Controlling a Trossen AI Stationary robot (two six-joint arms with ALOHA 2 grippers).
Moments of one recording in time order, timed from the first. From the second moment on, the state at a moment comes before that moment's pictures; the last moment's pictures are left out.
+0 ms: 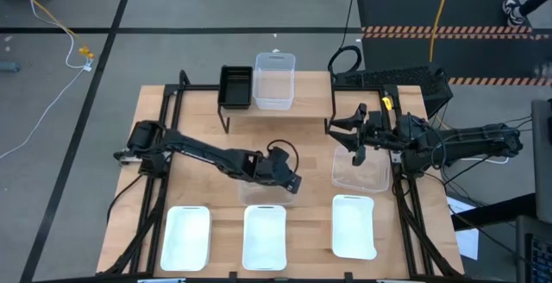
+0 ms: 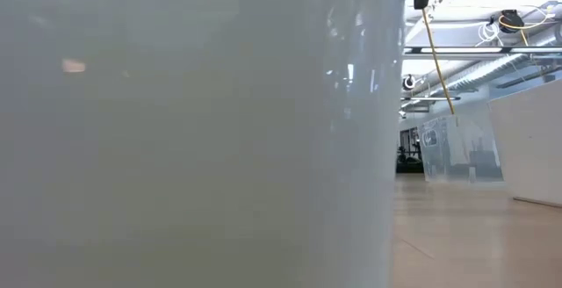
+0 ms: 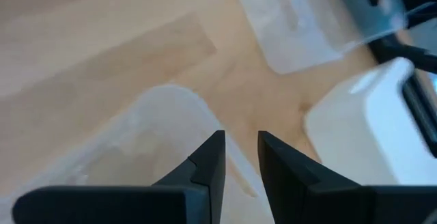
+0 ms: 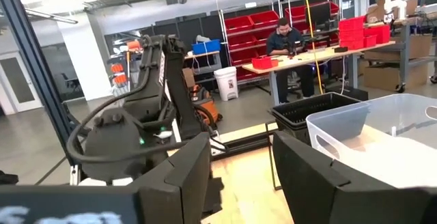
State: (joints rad) left arm -0.17 1.87 1.32 -0.26 -0.26 -1.10; right arm 0.03 0.73 0.56 0.26 0.21 0.19
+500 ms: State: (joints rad) left arm -0.17 1.90 1.32 -0.25 -0.24 -1.12; right arm 0.03 0.73 0.56 0.26 0.21 0.17
